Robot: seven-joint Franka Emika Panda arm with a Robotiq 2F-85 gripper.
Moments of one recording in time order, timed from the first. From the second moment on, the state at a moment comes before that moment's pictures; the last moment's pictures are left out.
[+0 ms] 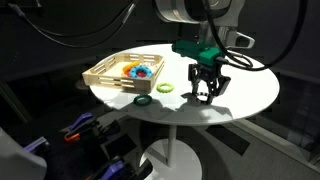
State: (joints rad) arm -0.12 0.28 -0.15 -2.22 0.00 2.42 -0.06
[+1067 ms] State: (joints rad) arm -0.06 0.22 -0.03 -2.19 0.05 2.38 -0.06
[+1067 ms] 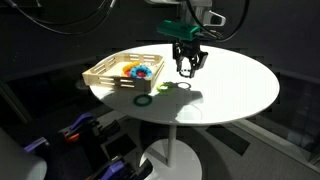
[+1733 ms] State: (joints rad) arm 0.01 0.22 0.03 -2.13 0.05 2.29 -0.06
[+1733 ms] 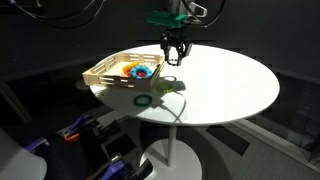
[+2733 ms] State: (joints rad) arm 0.09 0.22 0.12 -2.09 0.05 2.27 -0.09
